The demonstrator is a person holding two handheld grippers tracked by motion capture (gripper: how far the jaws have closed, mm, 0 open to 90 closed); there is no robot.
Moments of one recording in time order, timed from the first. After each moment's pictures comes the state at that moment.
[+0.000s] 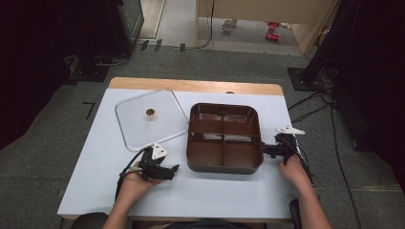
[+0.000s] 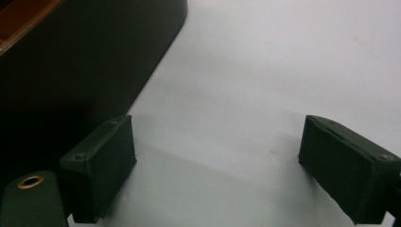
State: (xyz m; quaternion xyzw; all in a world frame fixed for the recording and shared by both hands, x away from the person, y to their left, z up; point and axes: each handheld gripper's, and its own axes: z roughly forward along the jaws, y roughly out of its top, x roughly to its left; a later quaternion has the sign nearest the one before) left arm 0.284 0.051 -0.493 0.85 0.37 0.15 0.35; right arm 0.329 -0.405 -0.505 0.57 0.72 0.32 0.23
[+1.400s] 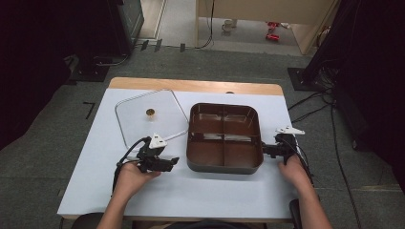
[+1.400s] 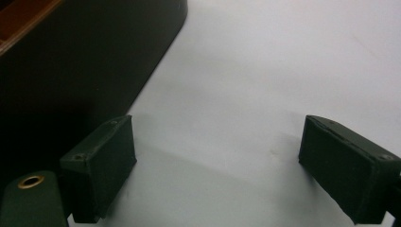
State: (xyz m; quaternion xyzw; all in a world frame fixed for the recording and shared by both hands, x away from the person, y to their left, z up) left arm 0.299 0.052 -0.454 0.86 0.35 0.12 0.36; right arm 0.329 -0.405 -0.505 0.57 0.72 0.32 0.23
